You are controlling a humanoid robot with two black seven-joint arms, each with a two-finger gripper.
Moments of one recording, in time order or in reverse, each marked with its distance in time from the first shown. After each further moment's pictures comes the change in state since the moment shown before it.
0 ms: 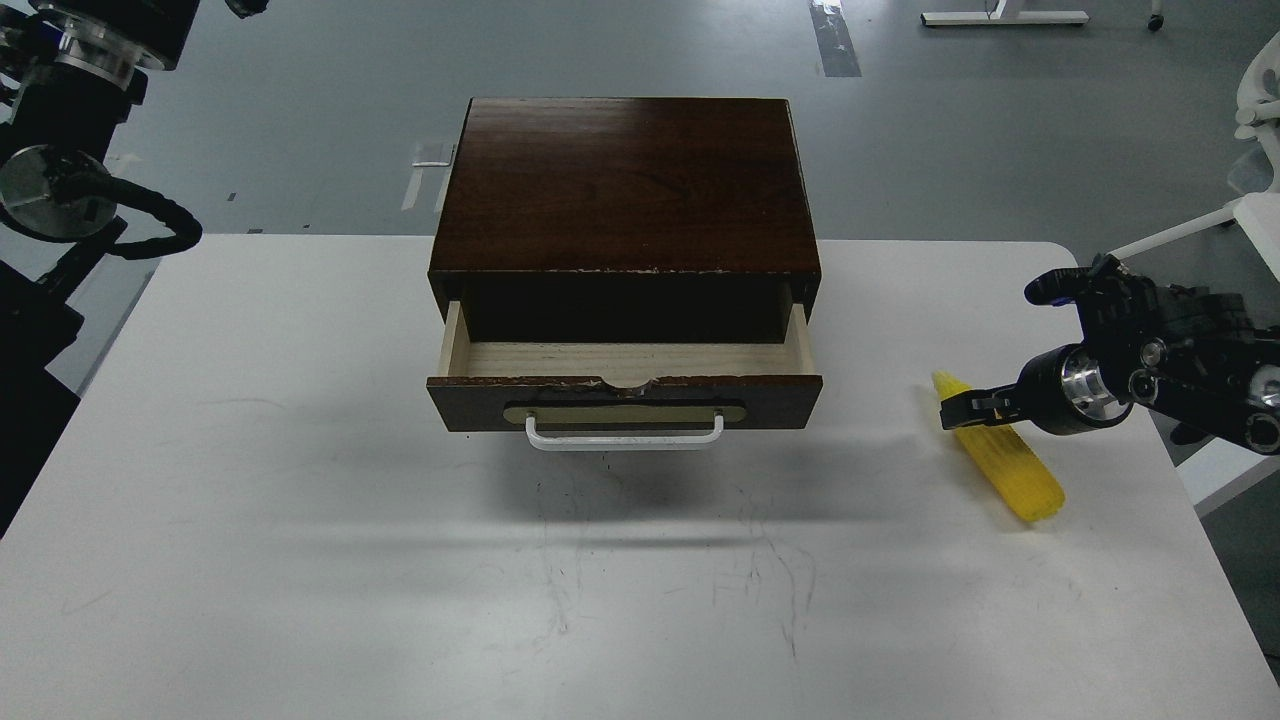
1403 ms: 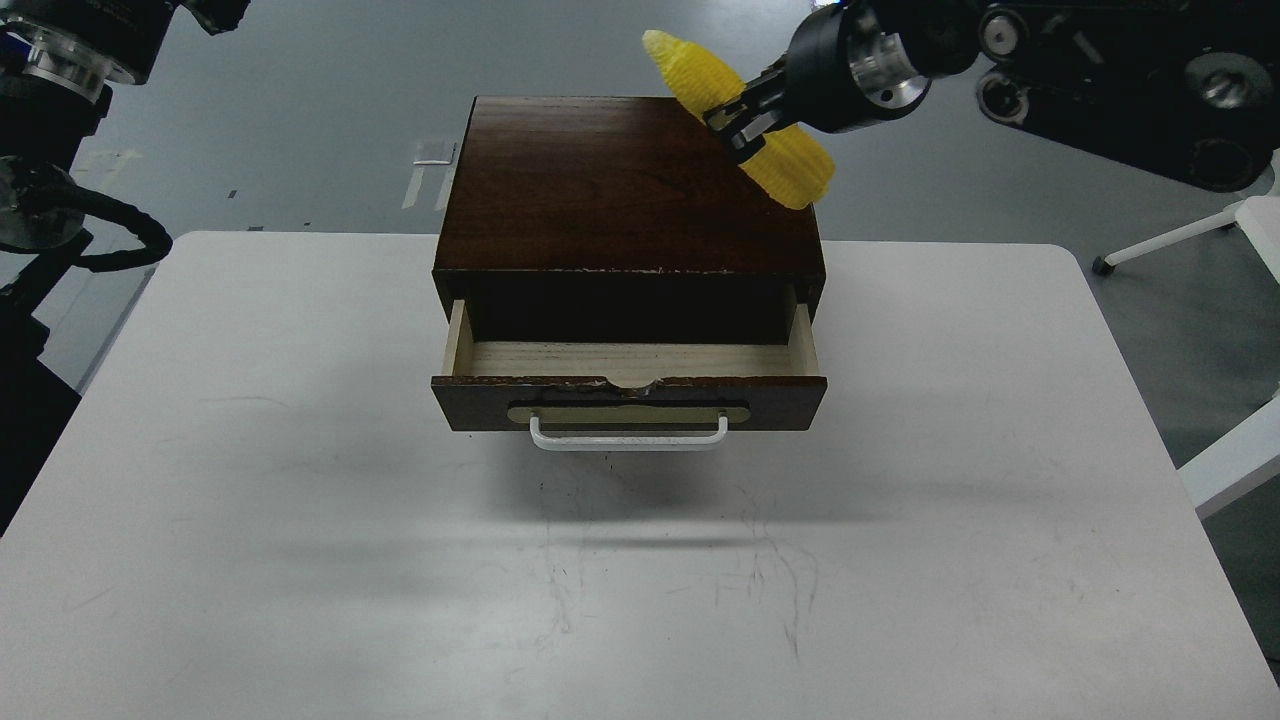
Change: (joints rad) left arm 0.012 0.050 0.058 0.005 0.010 0.000 0.011; right arm 0.723 0.305 0.027 0.255 -0.204 0.000 -0.007
